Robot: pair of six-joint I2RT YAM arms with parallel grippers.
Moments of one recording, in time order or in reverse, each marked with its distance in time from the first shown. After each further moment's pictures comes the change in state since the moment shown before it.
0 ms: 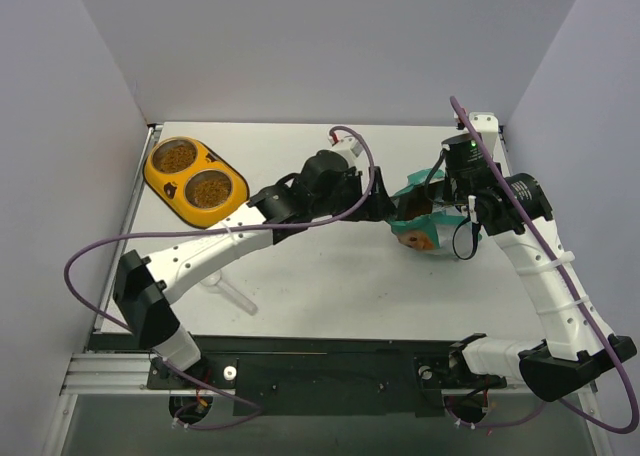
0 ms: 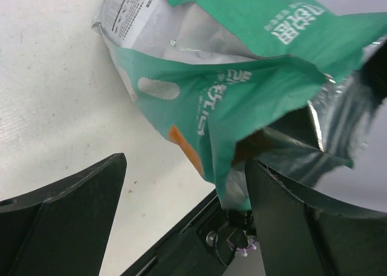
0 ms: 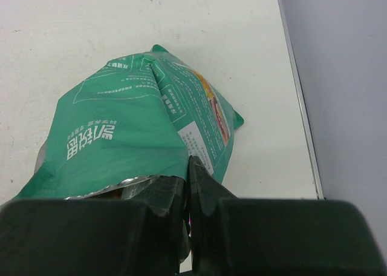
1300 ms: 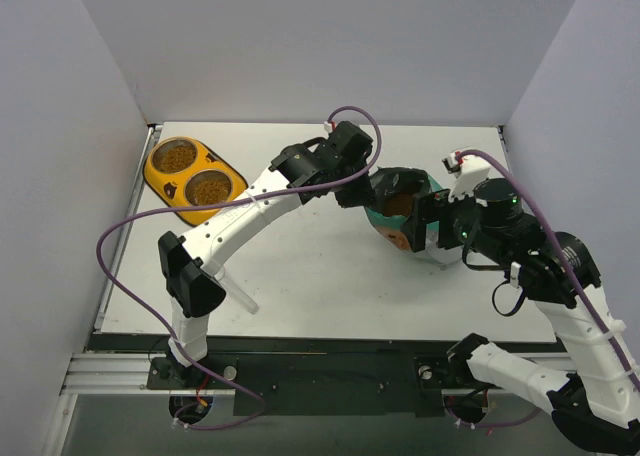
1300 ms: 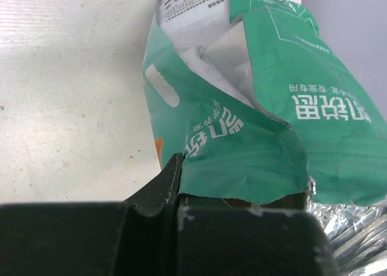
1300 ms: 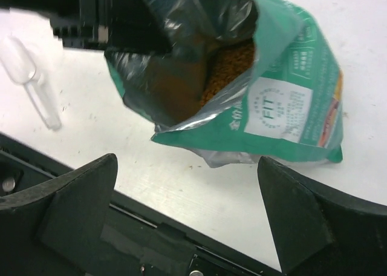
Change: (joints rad) left arm 0.027 0.349 0.607 -0.616 -0.079 -0.222; right arm 0.132 -0.276 -0.111 0.019 -0.467 -0.073
